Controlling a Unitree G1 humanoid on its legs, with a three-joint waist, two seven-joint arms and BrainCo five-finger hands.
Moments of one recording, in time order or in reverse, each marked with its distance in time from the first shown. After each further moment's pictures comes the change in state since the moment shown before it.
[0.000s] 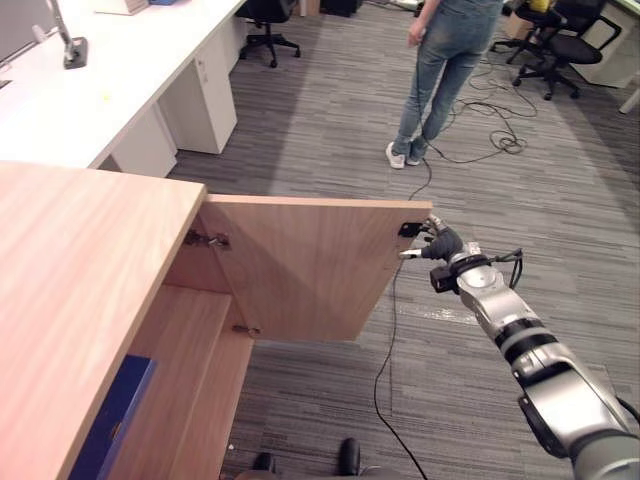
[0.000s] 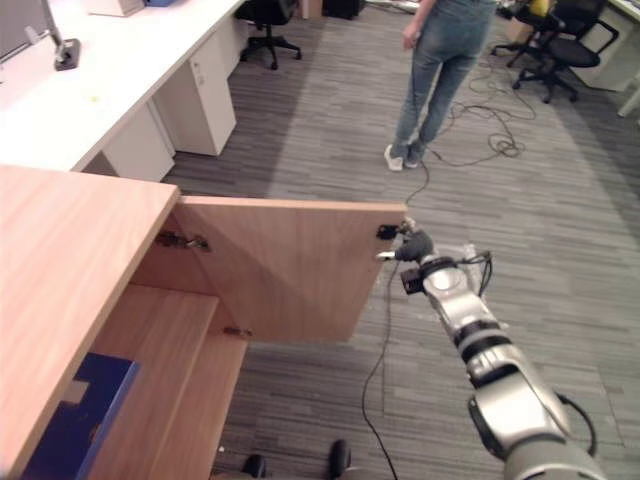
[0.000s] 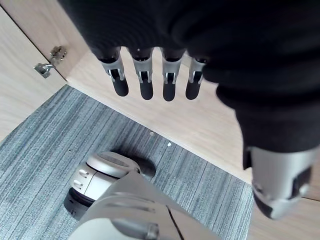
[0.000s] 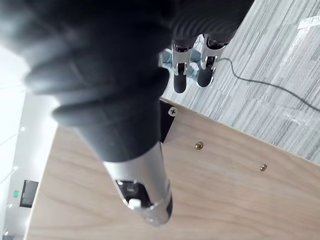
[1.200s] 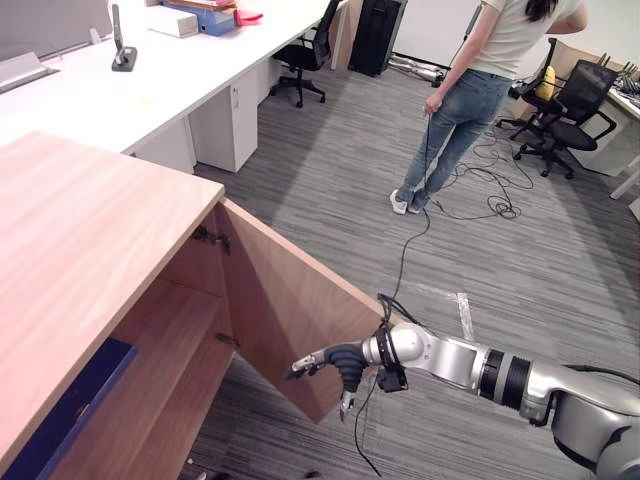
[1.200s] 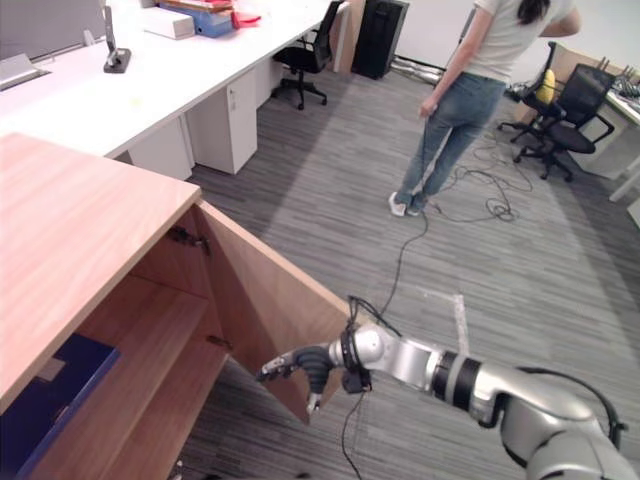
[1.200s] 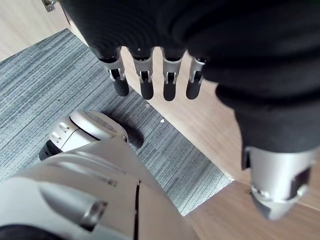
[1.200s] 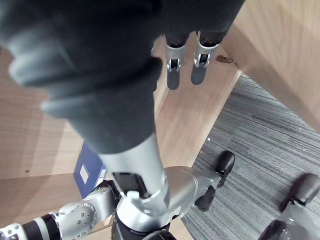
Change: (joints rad) left arm -0.055 0.023 0.115 0.025 0.006 -0.012 -0.032; right arm -0.072 -0.100 0.737 -0.498 -0.060 -0.059 0.493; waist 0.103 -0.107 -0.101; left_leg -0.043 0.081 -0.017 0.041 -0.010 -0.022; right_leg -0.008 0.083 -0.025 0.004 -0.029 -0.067
